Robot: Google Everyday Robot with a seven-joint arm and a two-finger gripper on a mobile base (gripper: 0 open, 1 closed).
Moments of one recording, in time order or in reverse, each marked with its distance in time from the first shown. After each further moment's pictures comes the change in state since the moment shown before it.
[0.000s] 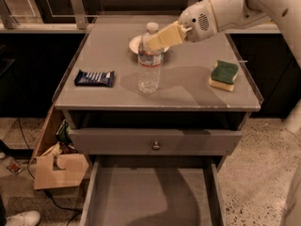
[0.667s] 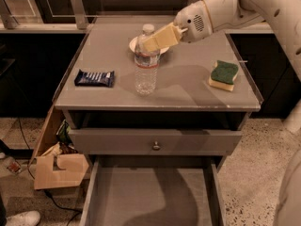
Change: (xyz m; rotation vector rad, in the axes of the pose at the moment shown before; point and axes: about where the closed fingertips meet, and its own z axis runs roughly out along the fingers) arm 0.000 -0.002 0.008 -0.019 0.014 -0.002
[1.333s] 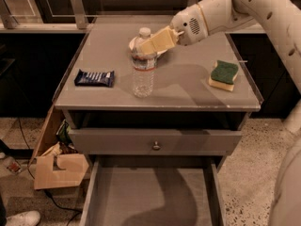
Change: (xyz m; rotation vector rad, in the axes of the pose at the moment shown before) arm 0.005 -0.001 0.014 -0.035 0.012 0.010
